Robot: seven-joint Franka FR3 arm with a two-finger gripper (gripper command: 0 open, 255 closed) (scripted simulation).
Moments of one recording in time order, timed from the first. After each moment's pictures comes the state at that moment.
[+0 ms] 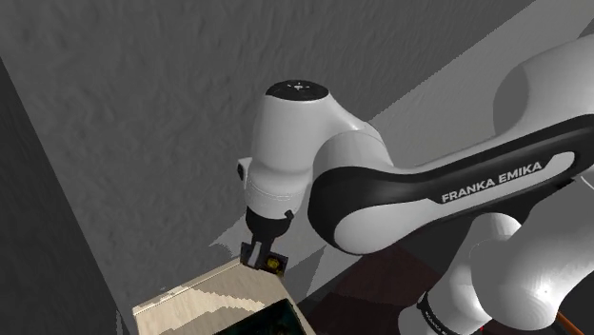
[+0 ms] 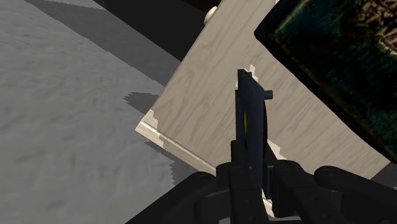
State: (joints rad) arm 0.23 -0.24 0.54 -2.36 0.10 2.18 0.18
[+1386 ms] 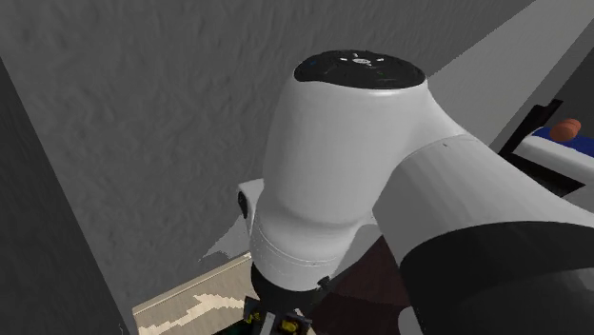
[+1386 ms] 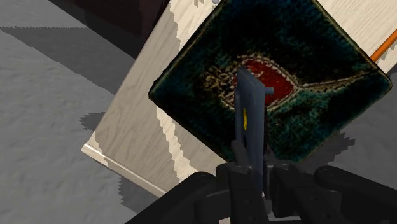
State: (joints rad) arm 0.34 -0.35 0.67 -2.27 0.18 2.02 0.38
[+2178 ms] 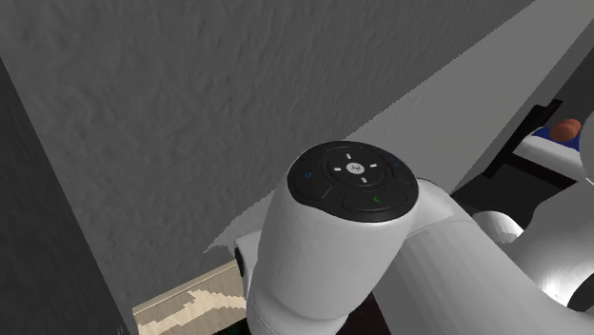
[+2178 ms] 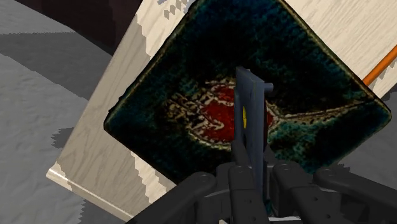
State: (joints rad) arm 0.35 -0.29 0.76 -2.34 0.17 2.14 0.47
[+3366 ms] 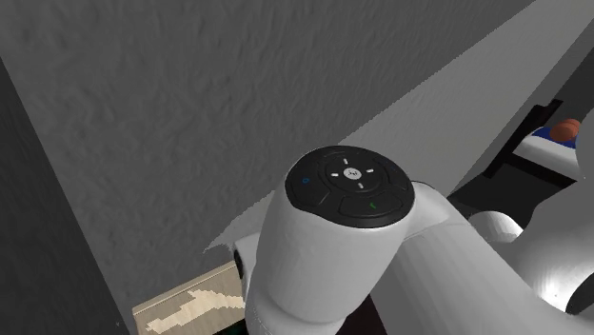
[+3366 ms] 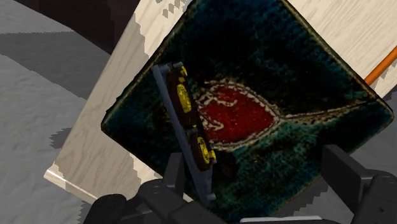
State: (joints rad) arm 0.35 -0.28 0.76 -2.34 0.16 2.16 0.47
